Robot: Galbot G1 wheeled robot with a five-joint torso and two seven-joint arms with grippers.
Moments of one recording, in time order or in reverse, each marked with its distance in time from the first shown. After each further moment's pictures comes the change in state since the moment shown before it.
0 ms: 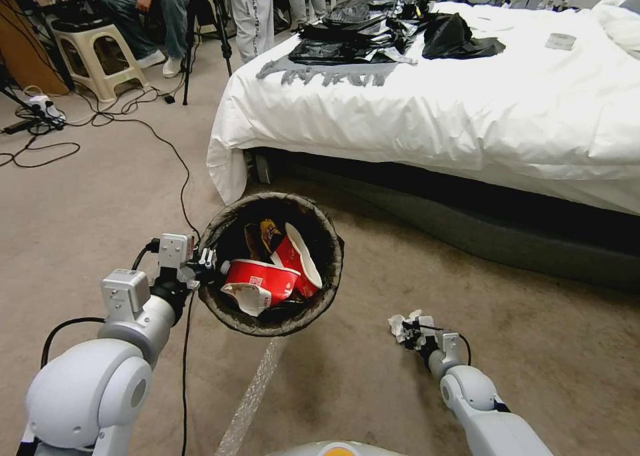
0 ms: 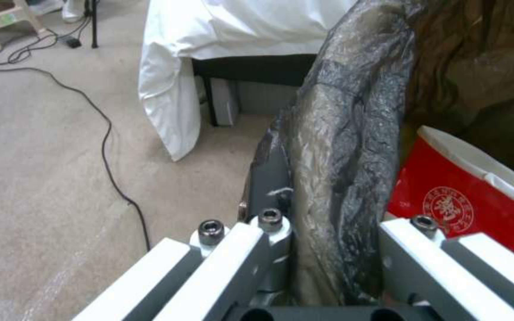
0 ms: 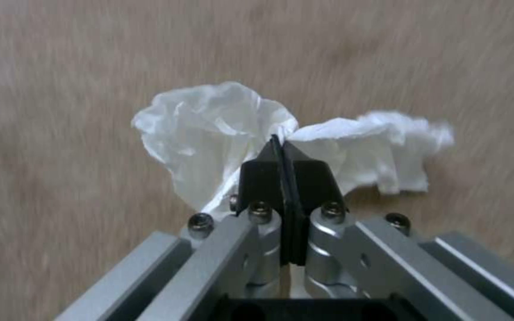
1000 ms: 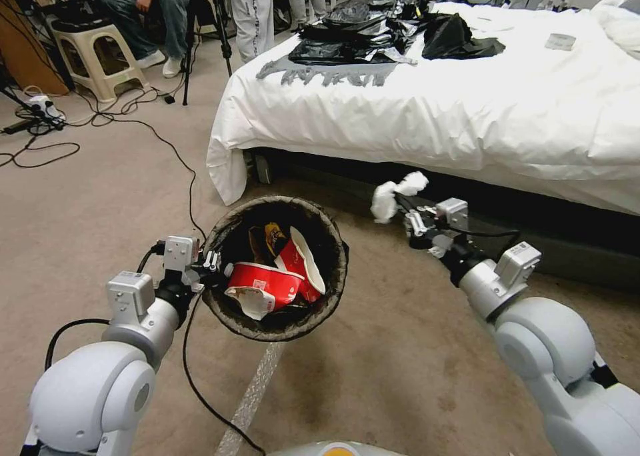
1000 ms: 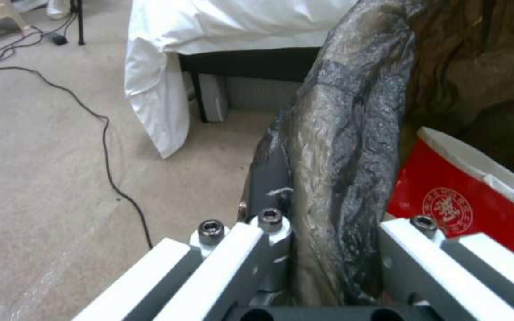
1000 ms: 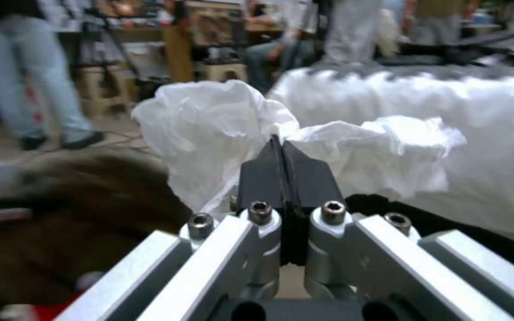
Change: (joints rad) left arm 0.003 0.007 0.031 0.004 0.009 -0.001 0.000; right arm -0.058 -0.233 0.042 1.093 0.167 -0.210 0.013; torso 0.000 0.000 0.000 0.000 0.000
